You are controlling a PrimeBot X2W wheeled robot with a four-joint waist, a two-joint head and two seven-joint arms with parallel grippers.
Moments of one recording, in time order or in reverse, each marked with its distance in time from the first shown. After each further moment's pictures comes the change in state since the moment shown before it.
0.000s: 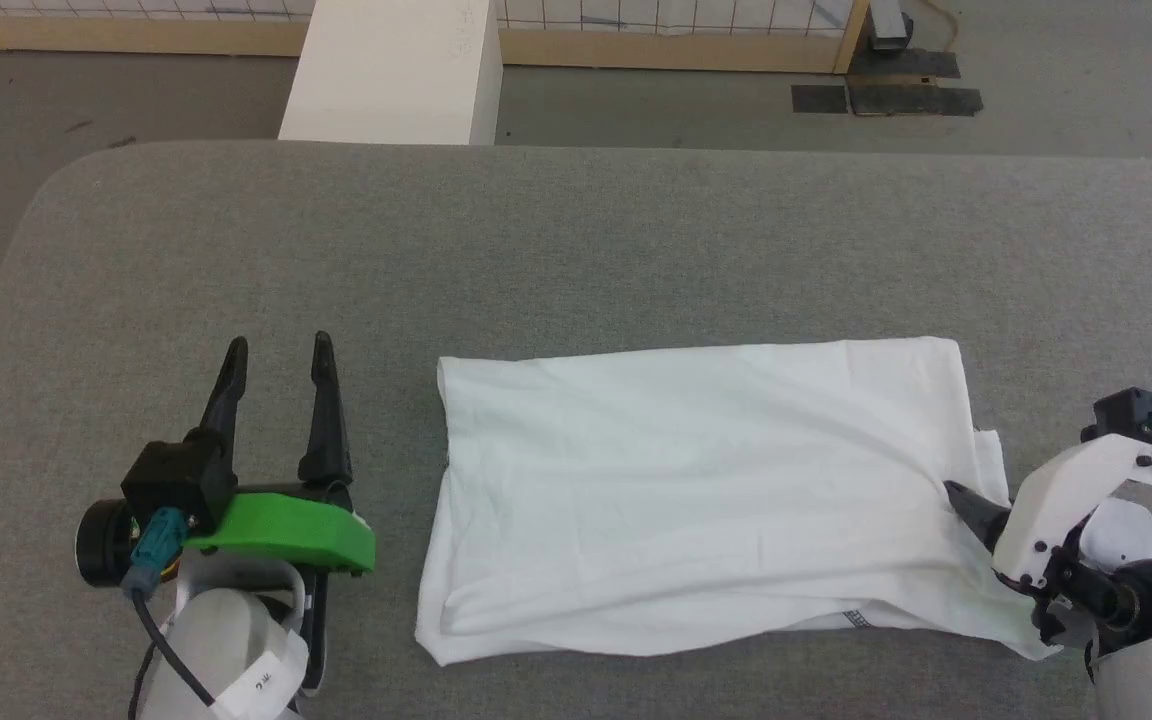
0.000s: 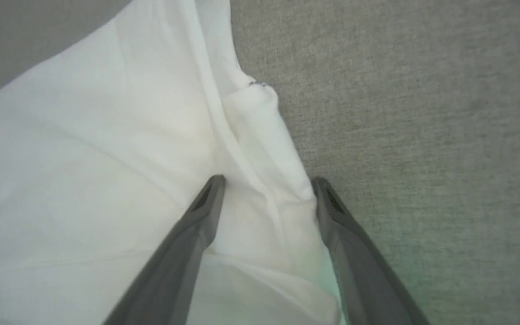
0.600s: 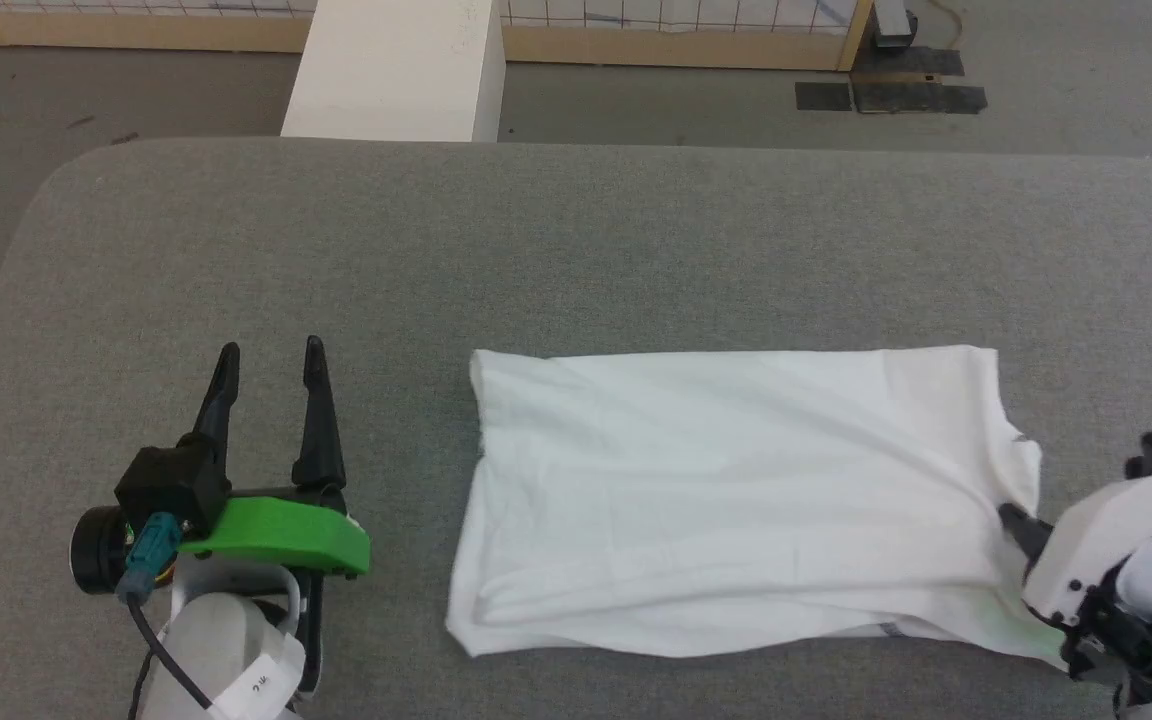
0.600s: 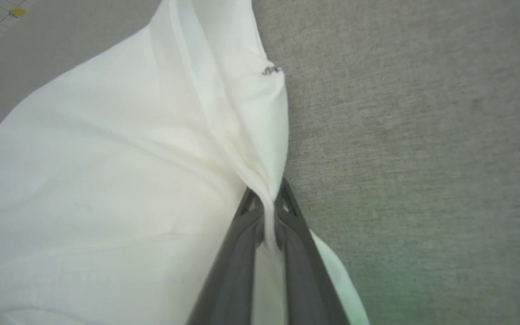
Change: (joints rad) left arm 0.006 -0.037 0.058 0.006 0.043 -0.037 0.000; right arm 0.098 0.035 -0.084 -0.174 -0.011 0.001 -0.019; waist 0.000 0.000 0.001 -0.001
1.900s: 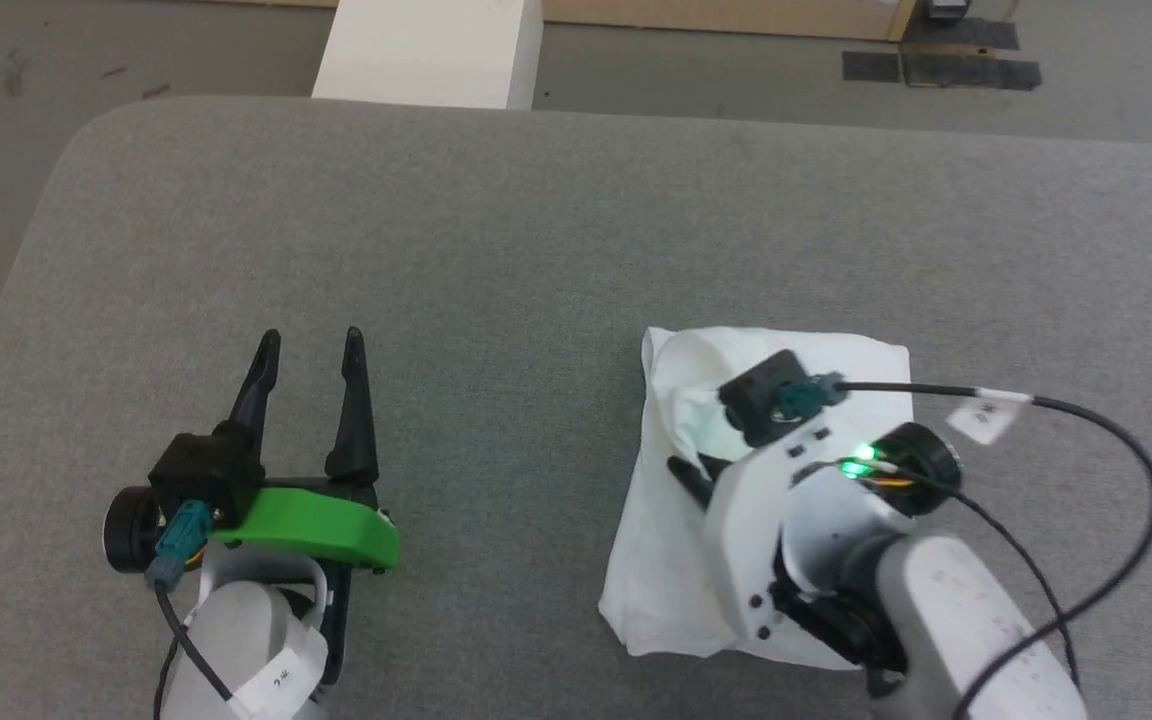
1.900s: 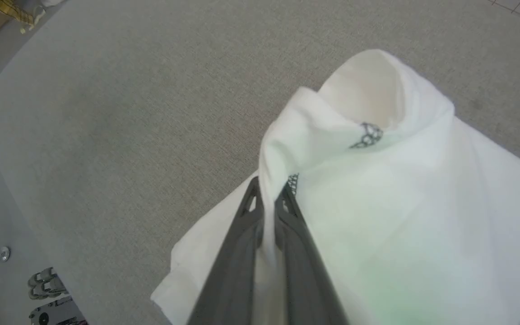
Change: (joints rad) left arm -0.020 -0.012 -0.038 0.010 0.003 -0.026 0.000; right arm -0.100 -0.007 0.718 -0.236 -0.104 0.000 0.049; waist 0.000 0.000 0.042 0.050
